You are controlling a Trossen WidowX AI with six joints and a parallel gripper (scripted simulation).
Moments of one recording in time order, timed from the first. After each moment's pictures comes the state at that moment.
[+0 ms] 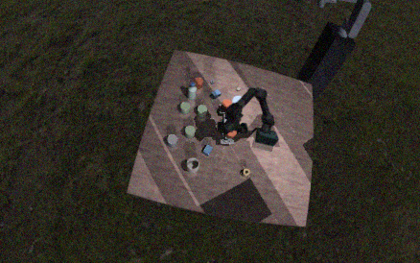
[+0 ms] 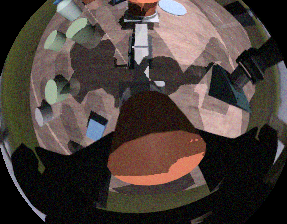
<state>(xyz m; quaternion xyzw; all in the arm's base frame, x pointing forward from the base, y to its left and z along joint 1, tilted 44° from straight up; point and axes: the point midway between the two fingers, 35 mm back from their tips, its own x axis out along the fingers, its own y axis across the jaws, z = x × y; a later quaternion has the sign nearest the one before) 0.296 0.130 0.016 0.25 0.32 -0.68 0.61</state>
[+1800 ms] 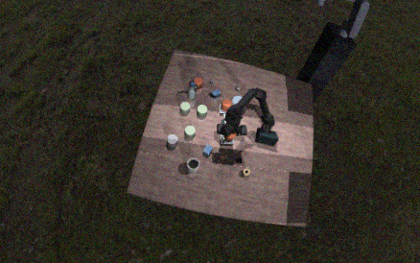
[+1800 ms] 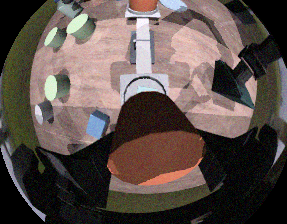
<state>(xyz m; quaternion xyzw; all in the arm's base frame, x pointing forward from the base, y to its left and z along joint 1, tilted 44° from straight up) 0.297 0.135 0.002 0.26 0.32 -0.68 0.61</state>
